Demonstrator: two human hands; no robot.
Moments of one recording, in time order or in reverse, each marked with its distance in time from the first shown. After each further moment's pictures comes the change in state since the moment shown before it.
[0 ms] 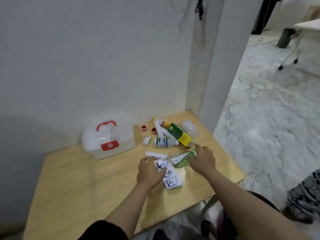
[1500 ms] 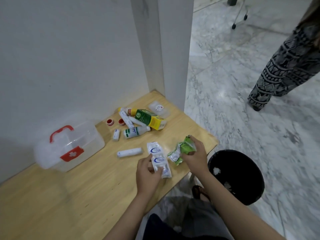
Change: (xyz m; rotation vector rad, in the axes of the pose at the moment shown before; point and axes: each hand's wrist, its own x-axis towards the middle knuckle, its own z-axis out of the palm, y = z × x) left_hand -0.040 0.023 0.056 -0.396 0.017 0.155; right_hand -0.064 0.058 0.018 0.891 0.292 0.230
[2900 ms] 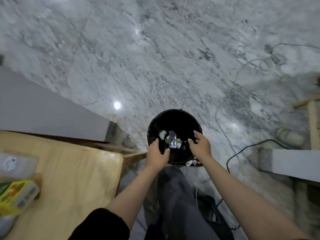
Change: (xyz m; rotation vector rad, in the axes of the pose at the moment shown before) left_hand 0.018 0.047 0.347 0.578 -1.029 0.012; right_hand 0.061 0.215 -0.235 0.029 0.434 0.772
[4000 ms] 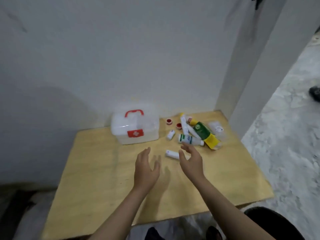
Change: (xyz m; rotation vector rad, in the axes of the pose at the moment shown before) left_hand -0.366 -0.267 -0.125 -0.462 1.409 -0.268; right_hand -0.391 -0.078 0.264 -0.257 -0.807 -1.113
